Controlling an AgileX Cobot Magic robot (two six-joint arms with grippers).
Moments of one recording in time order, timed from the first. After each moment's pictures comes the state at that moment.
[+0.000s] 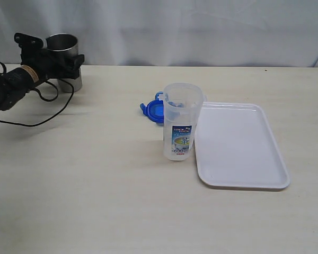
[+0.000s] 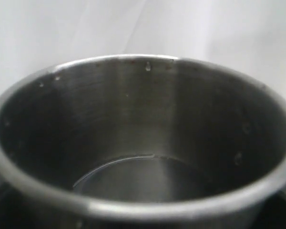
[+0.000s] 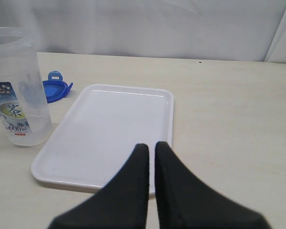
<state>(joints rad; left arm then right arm) 0.03 2.50 -1.58 0.66 -0.80 -0.41 0.08 0.01 0.00 -0.06 0.34 0.02</state>
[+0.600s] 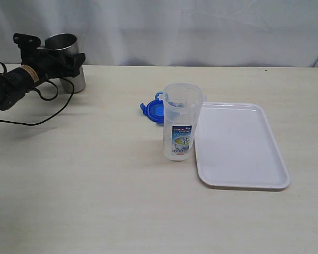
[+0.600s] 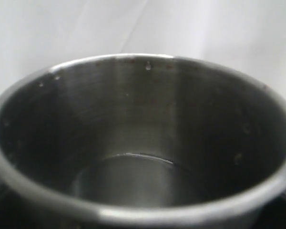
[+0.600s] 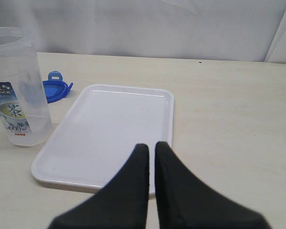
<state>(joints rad) 0.03 2.50 -1.58 0.69 -0.82 -0.52 0.08 0.01 0.00 -0.06 0.34 0.02</state>
